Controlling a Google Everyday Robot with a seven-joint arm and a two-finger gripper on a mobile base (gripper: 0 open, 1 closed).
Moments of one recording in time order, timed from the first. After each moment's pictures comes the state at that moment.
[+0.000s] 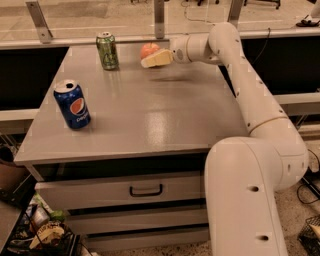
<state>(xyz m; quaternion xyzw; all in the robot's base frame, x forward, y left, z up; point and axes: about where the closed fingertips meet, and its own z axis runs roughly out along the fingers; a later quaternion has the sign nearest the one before) 0.887 -0.015 0.884 -0.39 0.70 0.26 0.53</state>
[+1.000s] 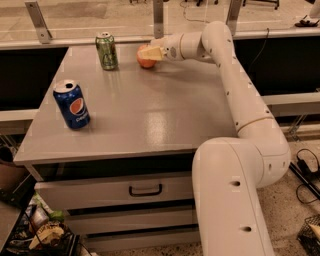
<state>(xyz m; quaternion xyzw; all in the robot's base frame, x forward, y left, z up) 0.898 0.013 0.887 -0.40 0.68 0.27 0.55</state>
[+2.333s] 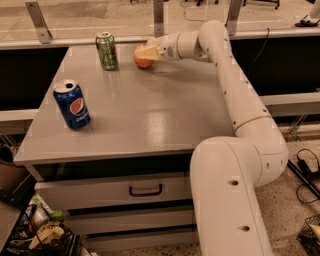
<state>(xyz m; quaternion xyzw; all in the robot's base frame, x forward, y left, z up) 0.895 0.017 0.896 -0.41 0.68 0.27 0.55</state>
